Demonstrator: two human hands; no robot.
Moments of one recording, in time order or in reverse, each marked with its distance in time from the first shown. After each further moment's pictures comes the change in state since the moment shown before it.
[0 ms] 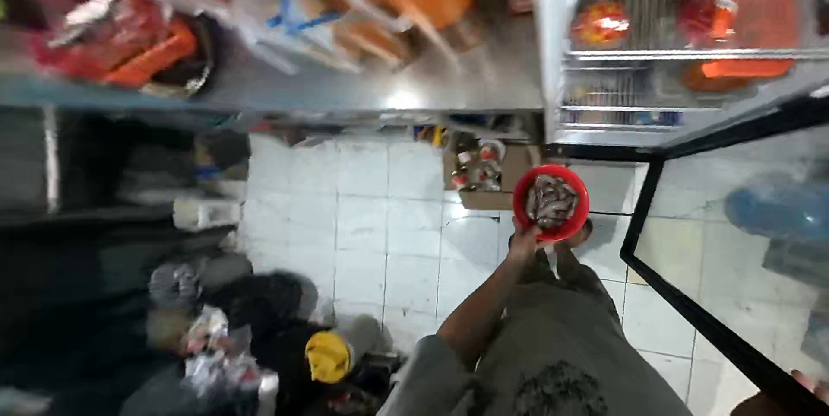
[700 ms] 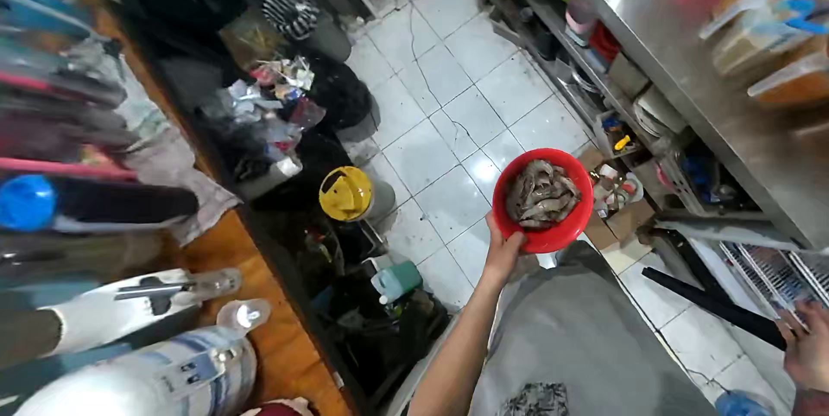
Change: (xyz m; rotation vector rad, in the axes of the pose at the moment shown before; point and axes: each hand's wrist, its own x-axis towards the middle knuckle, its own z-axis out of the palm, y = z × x) left_hand -0.286 0.128 -0.451 -0.421 0.495 0.580; right_hand -0.121 -0.020 0.406 -0.532 -0.903 -0.081
